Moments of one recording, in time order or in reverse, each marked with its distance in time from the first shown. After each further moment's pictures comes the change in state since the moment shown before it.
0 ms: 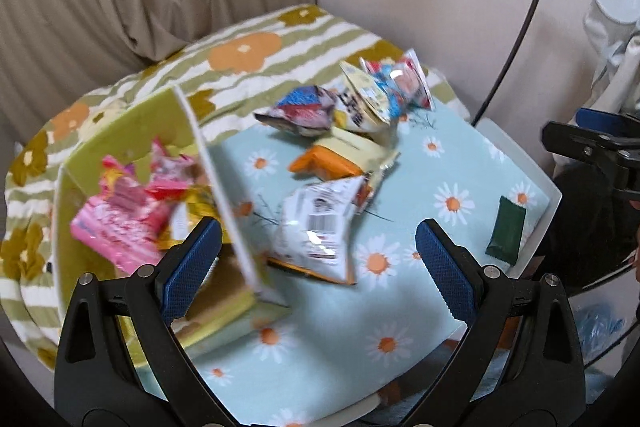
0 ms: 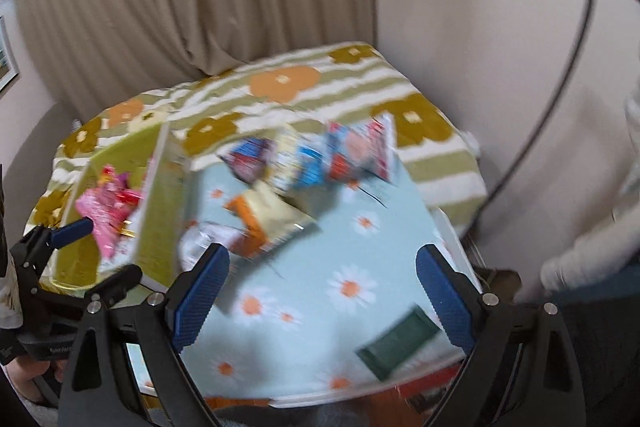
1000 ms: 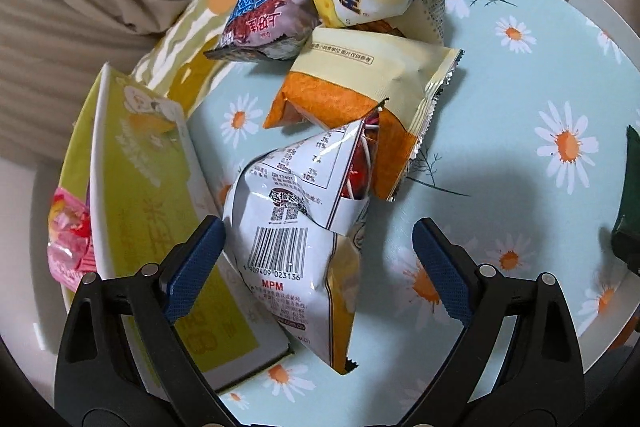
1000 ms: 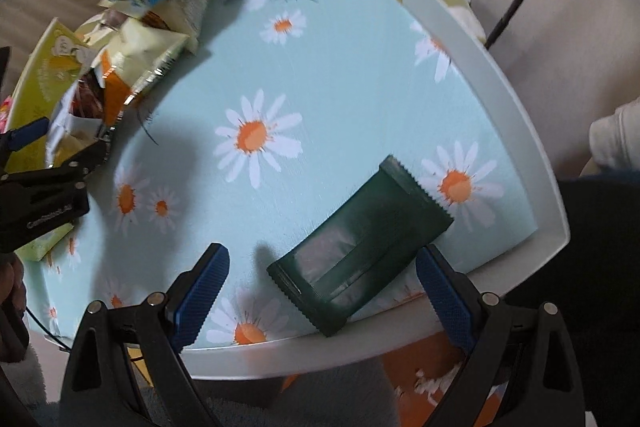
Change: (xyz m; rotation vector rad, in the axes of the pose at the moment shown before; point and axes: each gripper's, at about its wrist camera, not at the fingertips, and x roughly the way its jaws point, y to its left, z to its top) left arm 0.157 -0.048 0.002 0.222 0.313 0.290; right arm 0.135 -0.070 -0.095 0.131 0.463 -0.018
